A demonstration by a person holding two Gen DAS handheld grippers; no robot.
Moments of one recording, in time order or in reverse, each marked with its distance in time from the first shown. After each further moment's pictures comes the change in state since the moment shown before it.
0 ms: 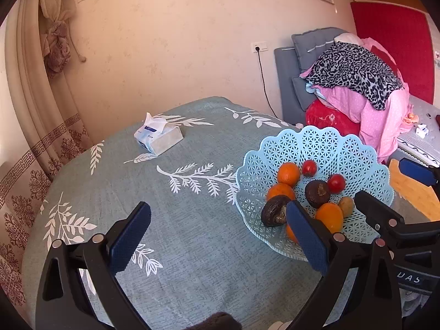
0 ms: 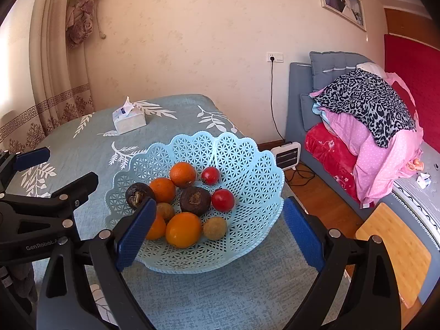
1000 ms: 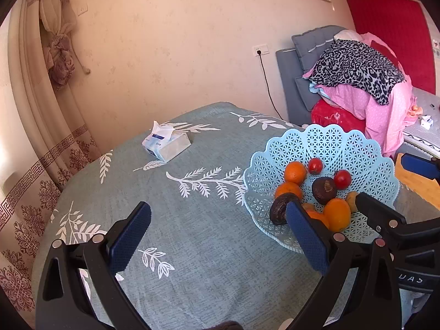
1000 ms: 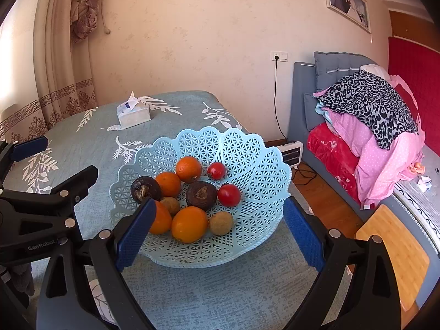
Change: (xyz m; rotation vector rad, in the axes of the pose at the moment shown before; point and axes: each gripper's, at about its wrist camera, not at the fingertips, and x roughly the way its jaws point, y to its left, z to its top) left arm -0.006 -0.001 -0.005 0.046 -0.035 0.050; right arm 0.002 0.007 -0.003 -0.023 0.011 0.009
